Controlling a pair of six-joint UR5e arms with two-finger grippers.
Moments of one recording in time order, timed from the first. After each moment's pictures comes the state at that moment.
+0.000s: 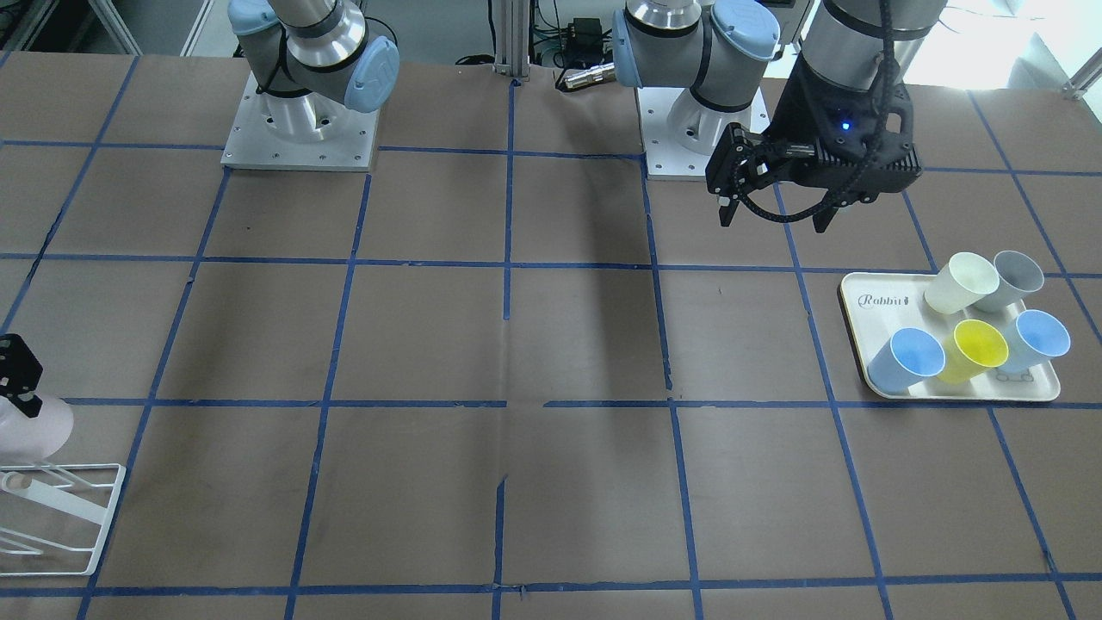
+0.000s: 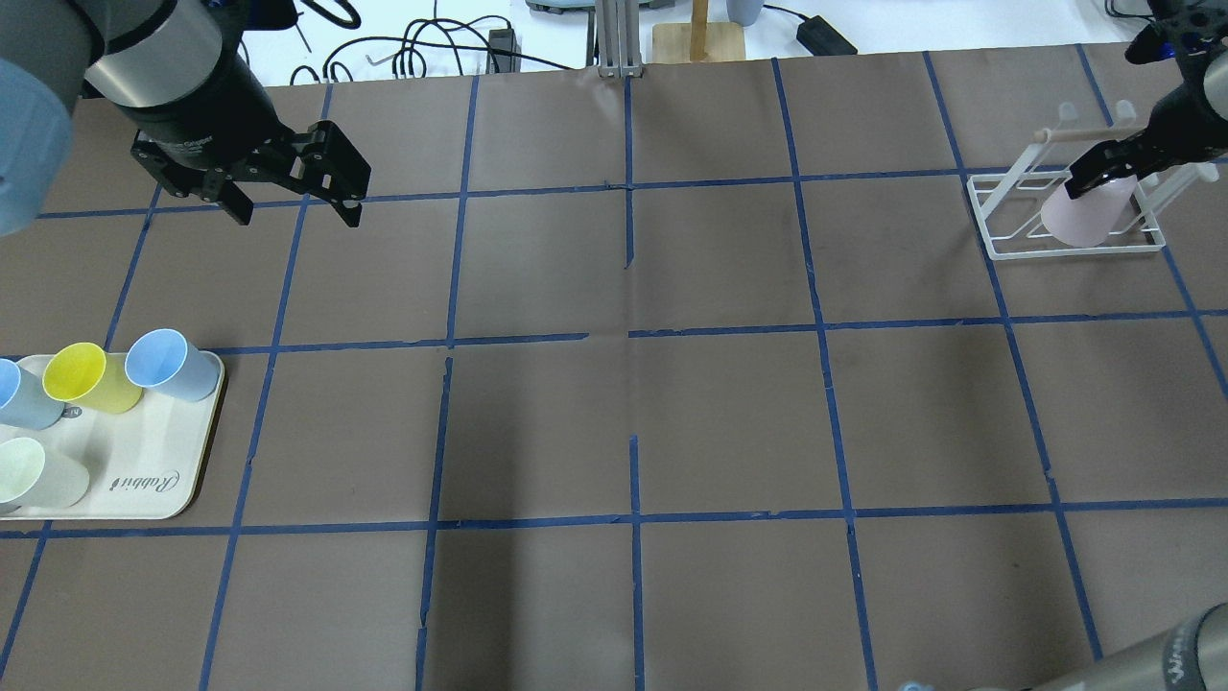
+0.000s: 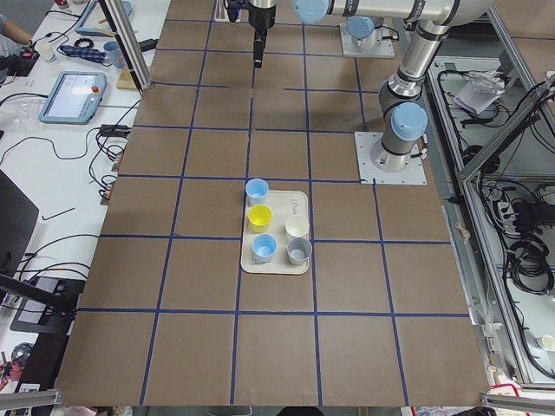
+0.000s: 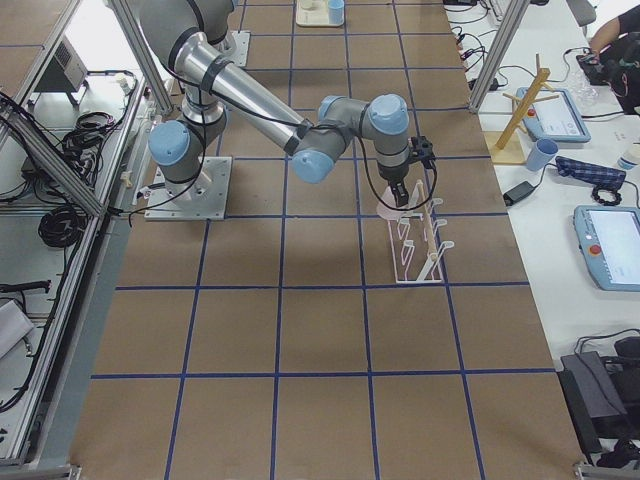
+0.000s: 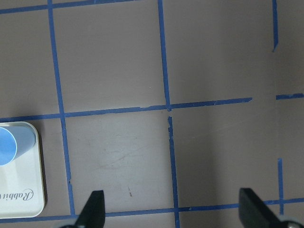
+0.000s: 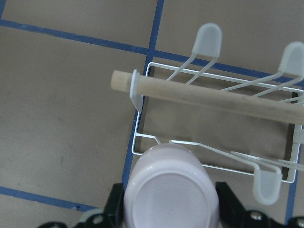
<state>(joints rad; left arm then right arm) -1.54 -1.55 -1.56 -1.53 1.58 0.10 1.06 -1.27 1.68 -2.18 -1.42 -0.71</state>
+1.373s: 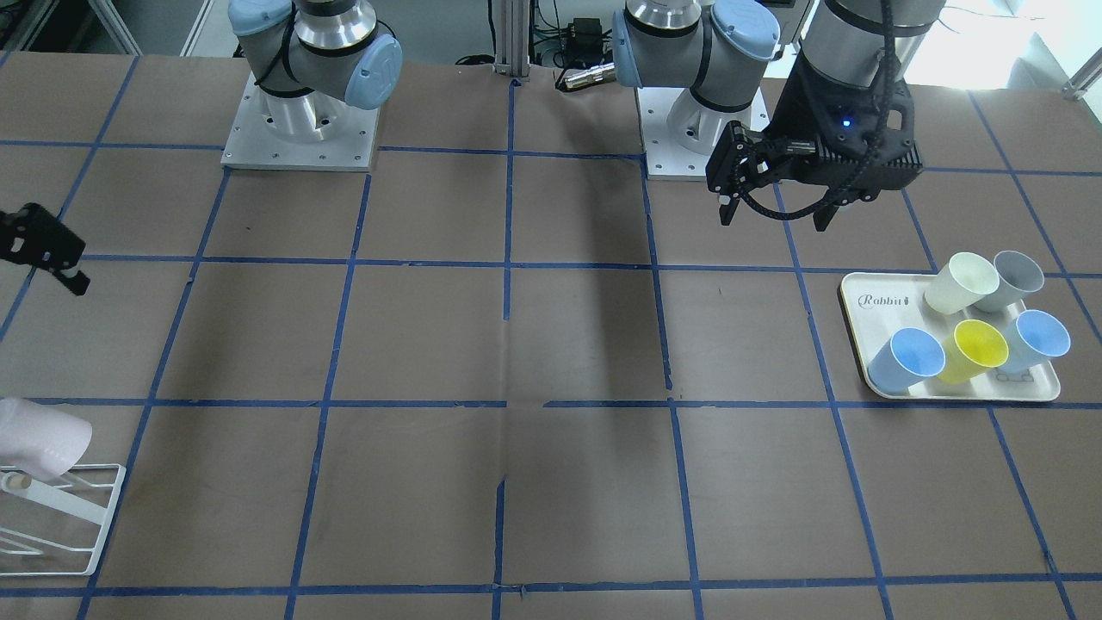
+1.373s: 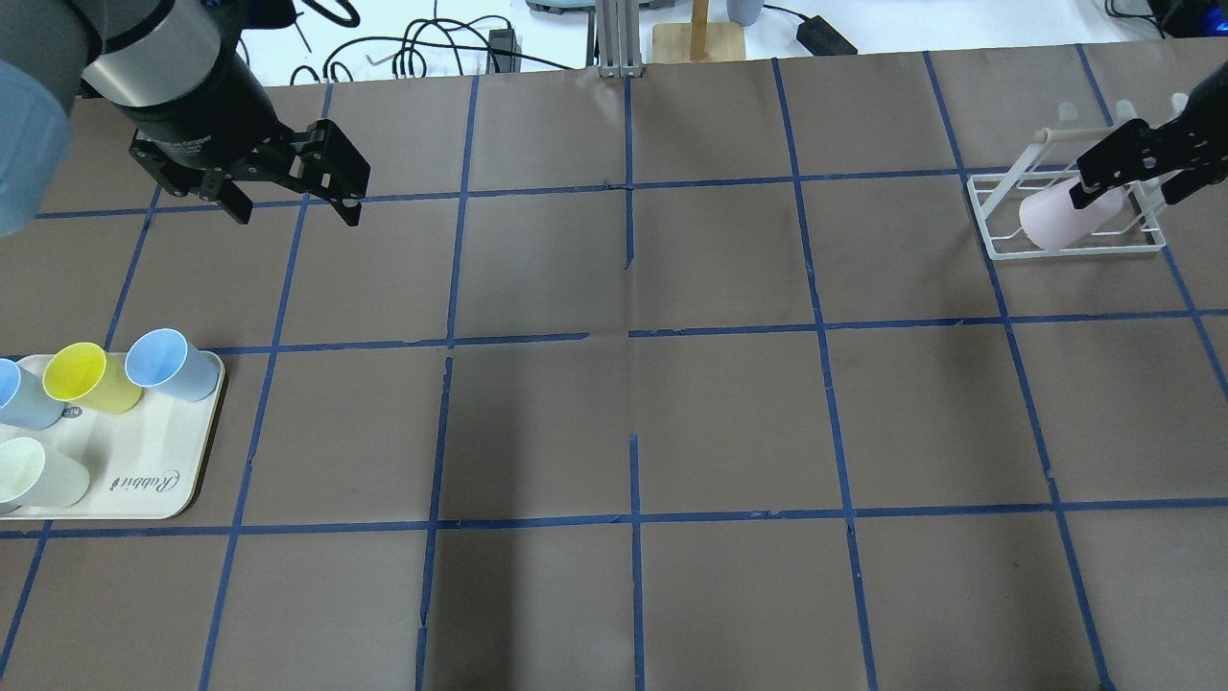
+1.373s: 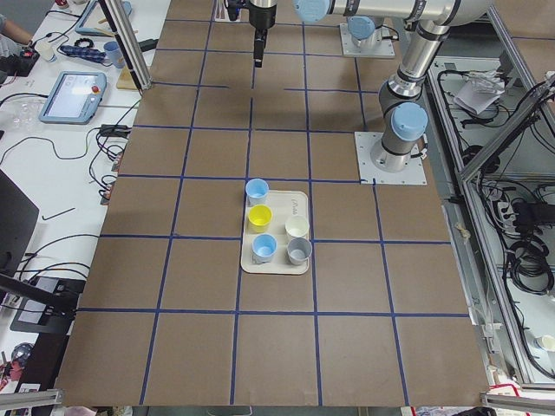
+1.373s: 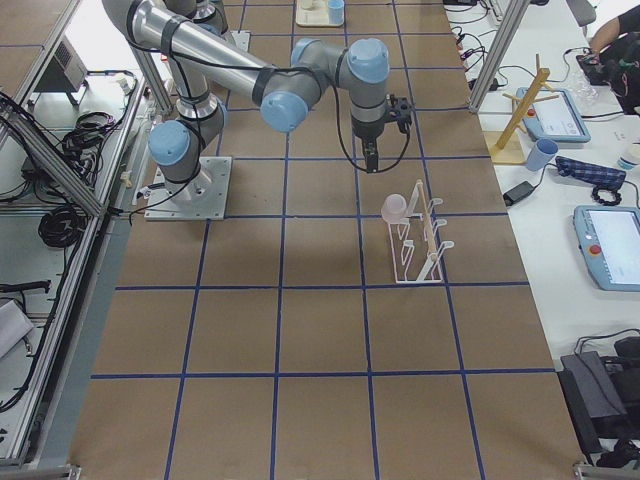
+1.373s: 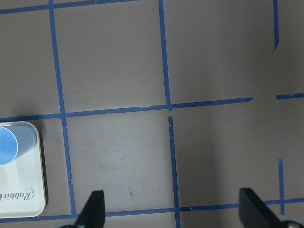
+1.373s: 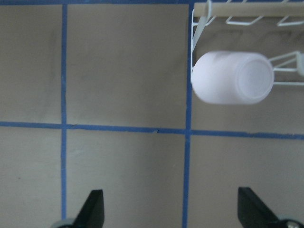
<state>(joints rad) -1.54 -1.54 -1.56 -1.53 1.58 0.10 1.12 -1.55 1.68 -1.75 -1.44 -0.46</state>
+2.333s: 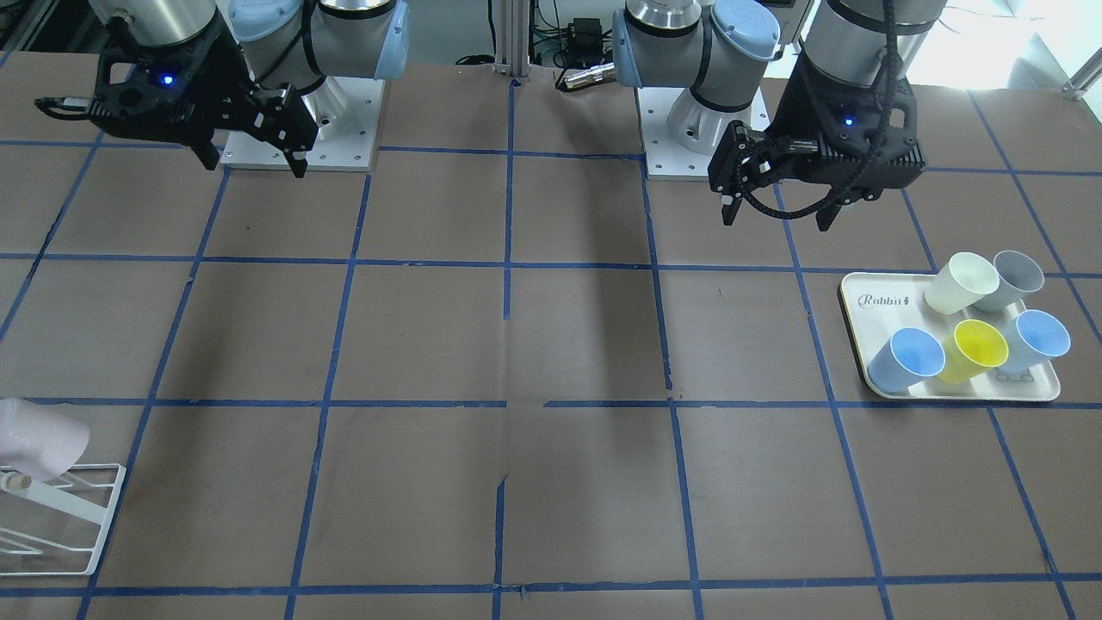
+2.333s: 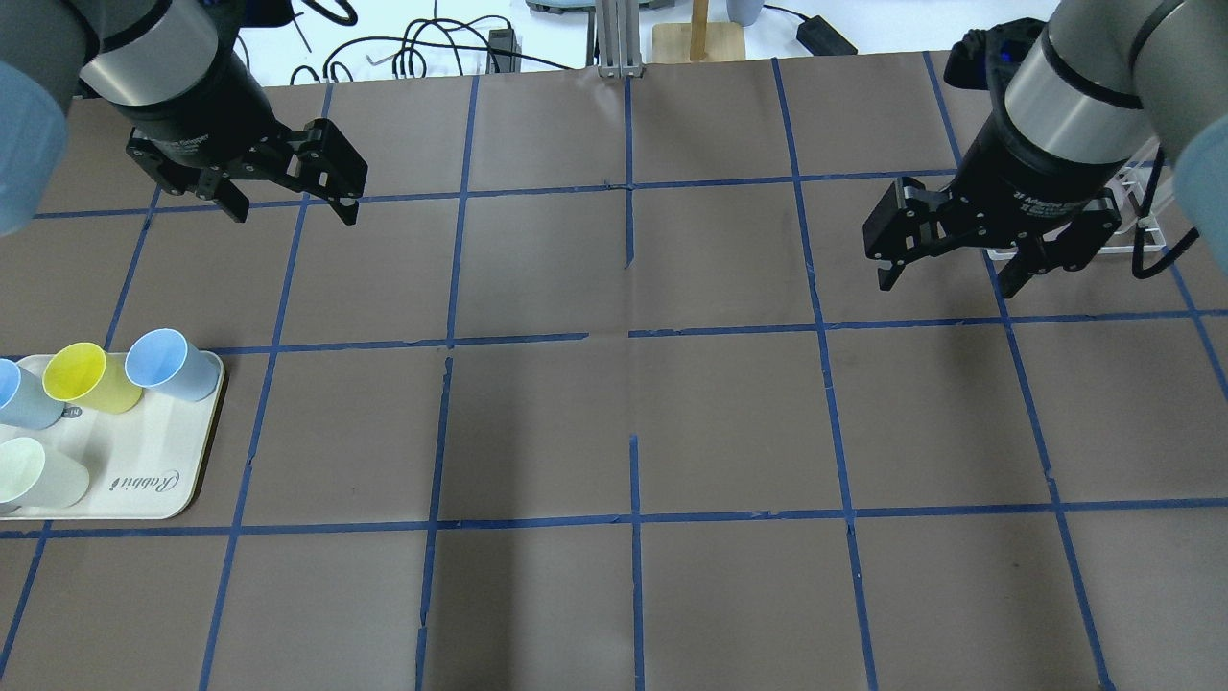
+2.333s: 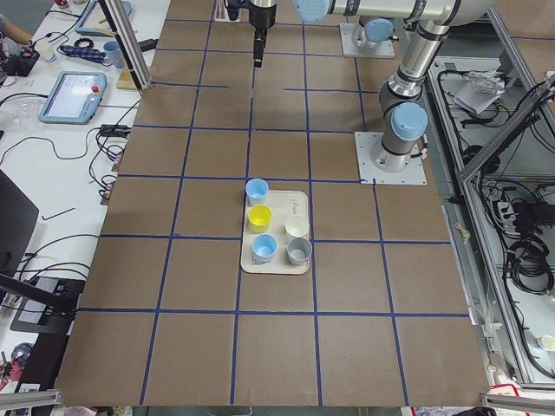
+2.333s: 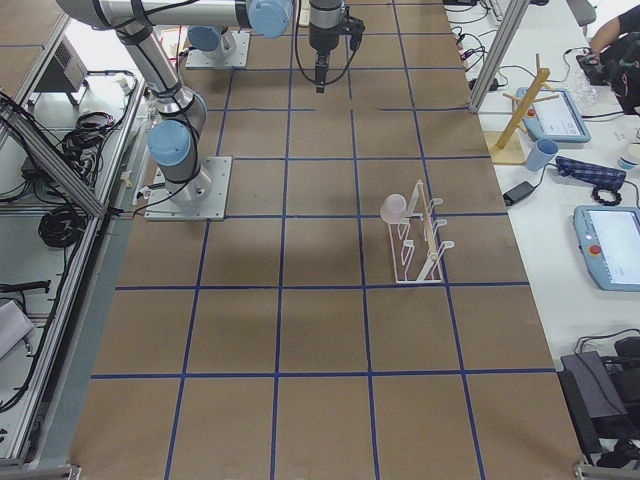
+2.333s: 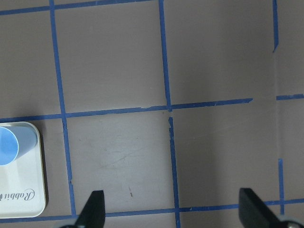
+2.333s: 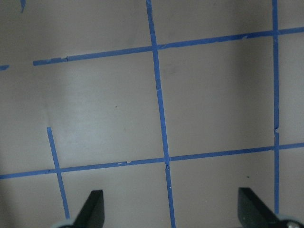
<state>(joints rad) -1.54 -1.54 -1.56 -1.53 1.59 0.10 1.54 -1.73 1.70 -1.49 -1.54 0.08</state>
